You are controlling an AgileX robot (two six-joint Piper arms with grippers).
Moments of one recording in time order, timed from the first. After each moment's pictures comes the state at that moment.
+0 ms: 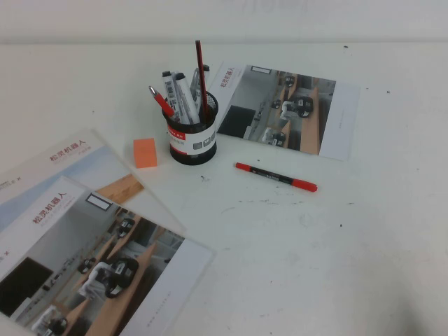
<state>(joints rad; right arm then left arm) 0.01 -0.01 0.03 0.30 0.35 0.08 -0.14 -0.01 0.01 0.00 0.39 -0.03</state>
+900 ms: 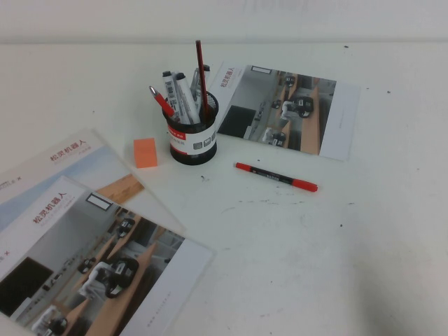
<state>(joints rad) 0.01 -0.01 0.02 1.24 0.13 -0.20 -0.14 -0.01 0.01 0.00 0.39 -0.03</state>
